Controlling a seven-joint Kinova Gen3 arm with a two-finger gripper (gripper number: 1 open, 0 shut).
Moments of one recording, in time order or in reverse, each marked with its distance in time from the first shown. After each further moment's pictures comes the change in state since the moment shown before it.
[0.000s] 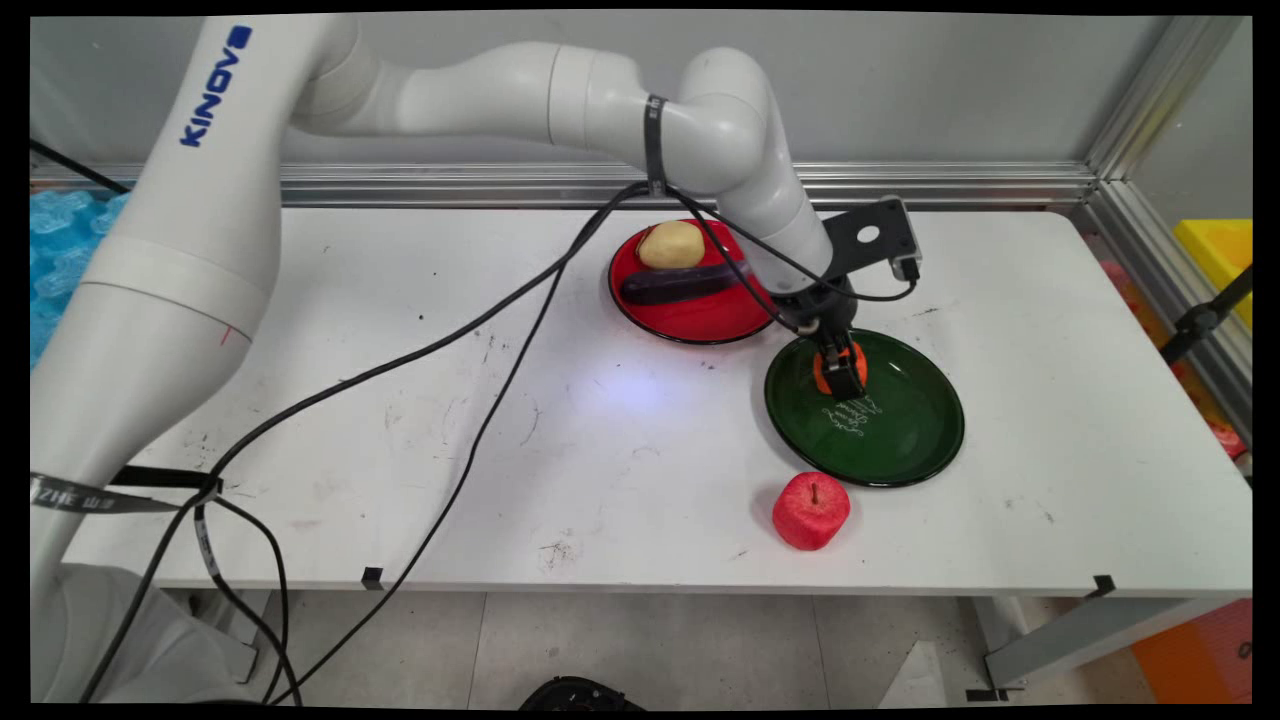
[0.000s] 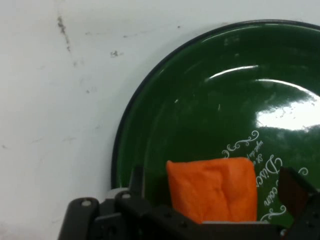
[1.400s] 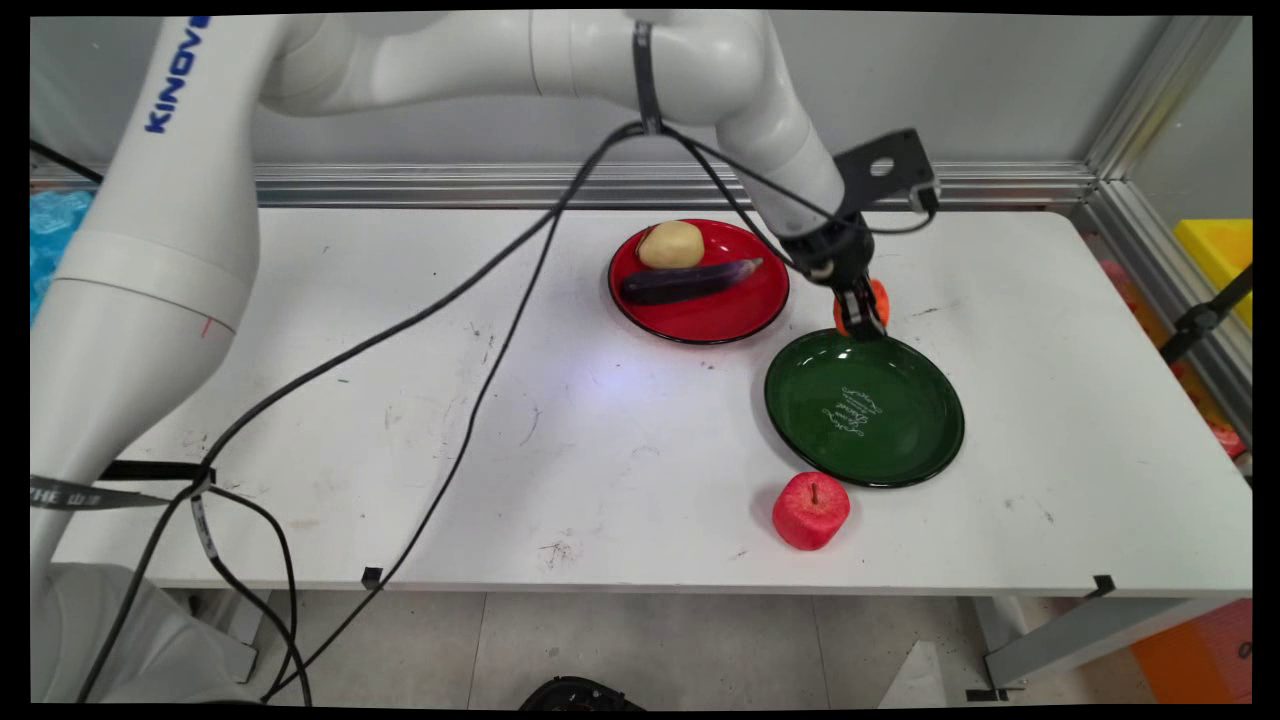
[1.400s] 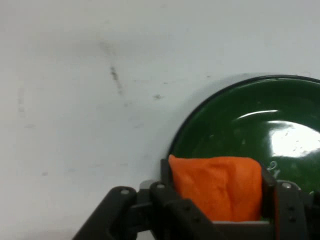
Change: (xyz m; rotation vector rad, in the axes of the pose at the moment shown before) arm 0.022 -0.023 -0.055 0.037 0.066 -0.003
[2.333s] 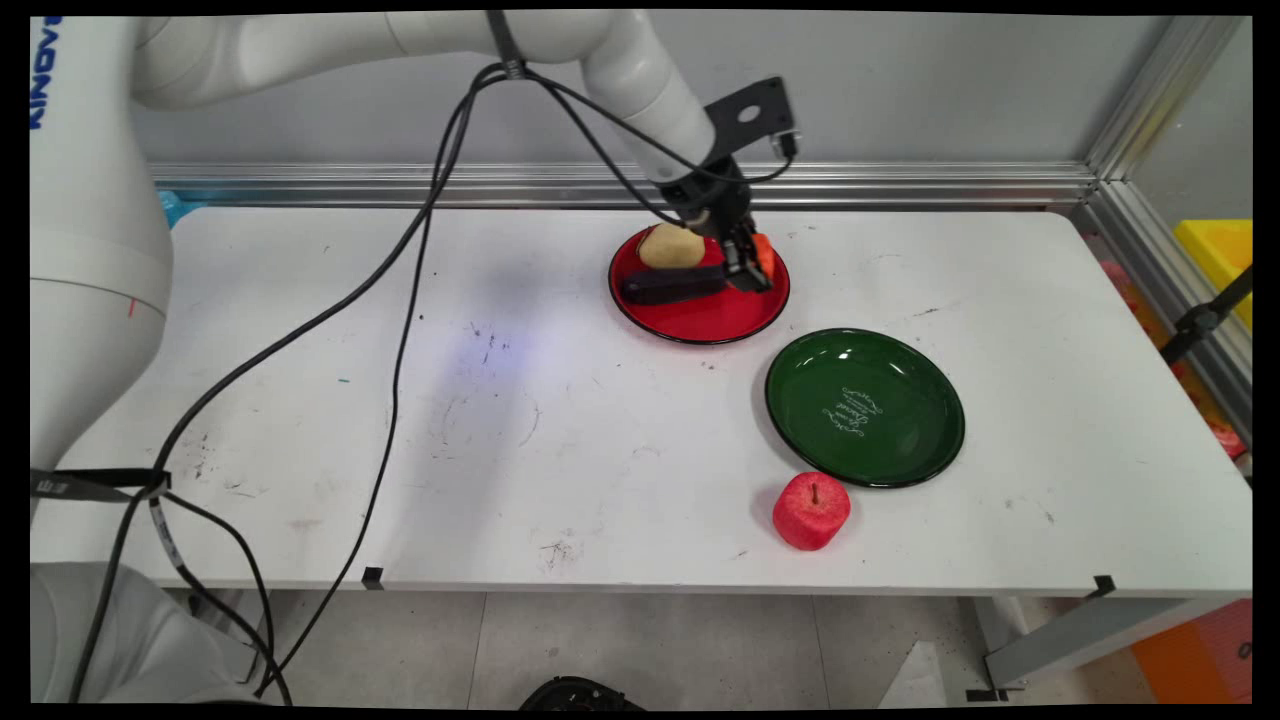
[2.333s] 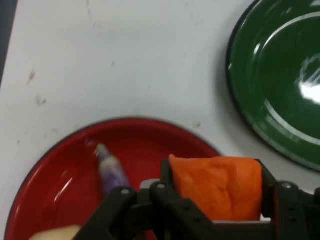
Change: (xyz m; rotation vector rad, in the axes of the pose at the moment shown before) arm -0.084 -0.045 -0.068 0.048 -0.067 -0.020
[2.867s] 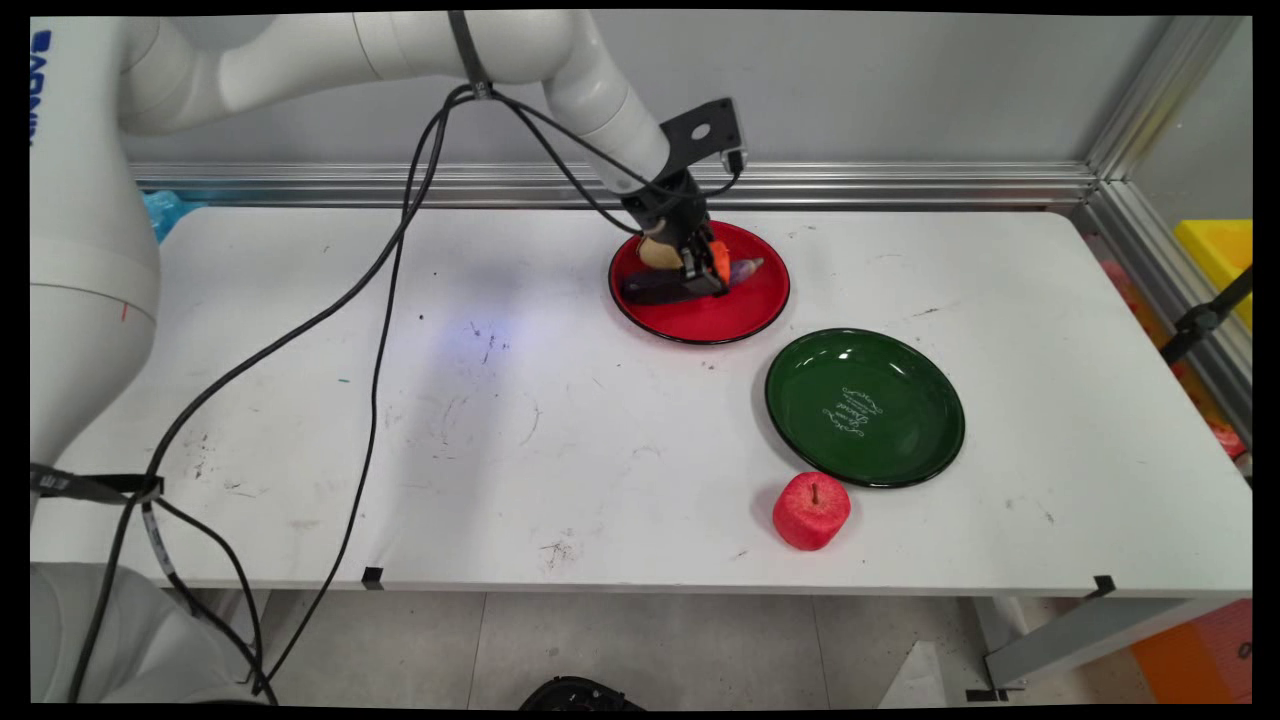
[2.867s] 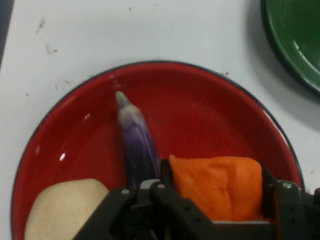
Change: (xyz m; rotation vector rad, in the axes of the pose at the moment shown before) arm -0.046 -0.022 0.014 -0.001 -0.027 -0.009
